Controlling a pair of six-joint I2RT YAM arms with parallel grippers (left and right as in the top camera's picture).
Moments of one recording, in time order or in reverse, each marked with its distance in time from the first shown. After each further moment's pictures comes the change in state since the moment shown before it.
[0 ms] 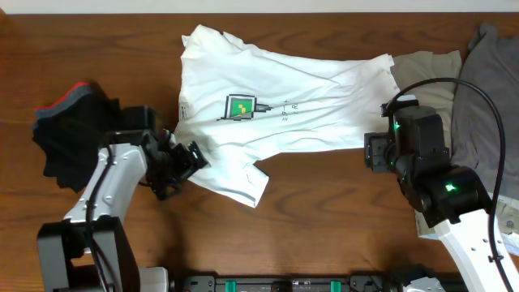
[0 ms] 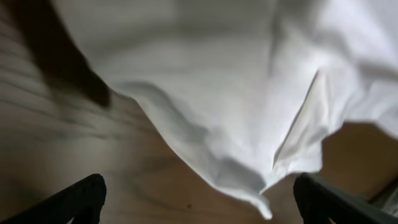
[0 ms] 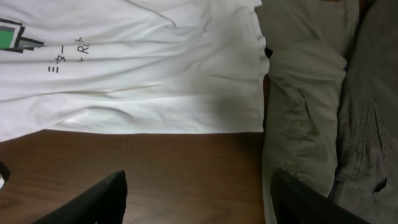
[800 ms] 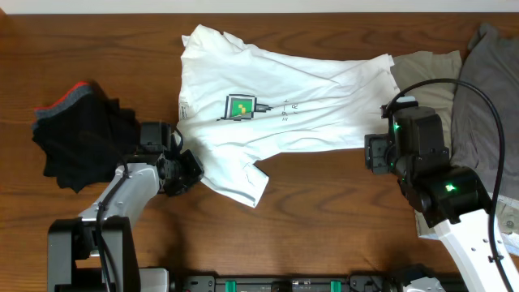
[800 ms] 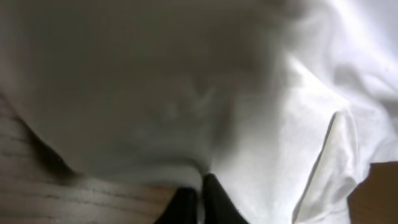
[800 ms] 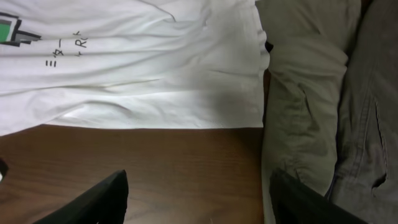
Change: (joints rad) left arm -0.056 -0.015 -0.211 0.406 -0.051 -0.083; right arm 0.000 0.000 0.000 -0.020 0.000 0.000
